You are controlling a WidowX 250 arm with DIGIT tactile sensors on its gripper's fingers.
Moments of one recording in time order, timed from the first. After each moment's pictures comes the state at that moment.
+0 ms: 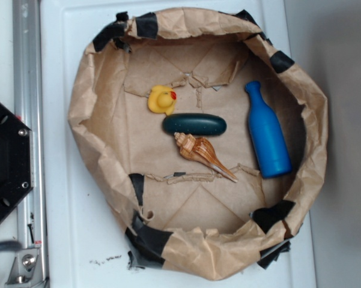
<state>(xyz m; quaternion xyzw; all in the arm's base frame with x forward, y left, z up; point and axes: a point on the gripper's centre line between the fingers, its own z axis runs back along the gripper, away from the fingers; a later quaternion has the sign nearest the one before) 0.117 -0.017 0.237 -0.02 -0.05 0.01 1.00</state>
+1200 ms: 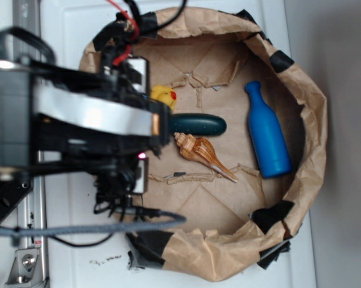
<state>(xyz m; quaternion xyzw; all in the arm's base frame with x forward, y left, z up) 0.217 -0.007 0.138 0.05 -0.12 -0.09 0.99</state>
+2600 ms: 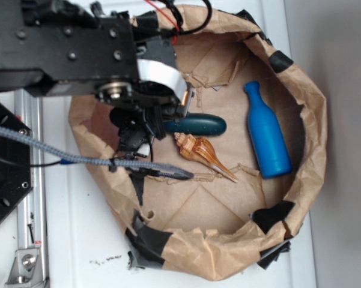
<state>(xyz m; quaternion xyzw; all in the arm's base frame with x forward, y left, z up) 0.224 0.026 0.070 0.03 -0.06 -0.19 0.98</state>
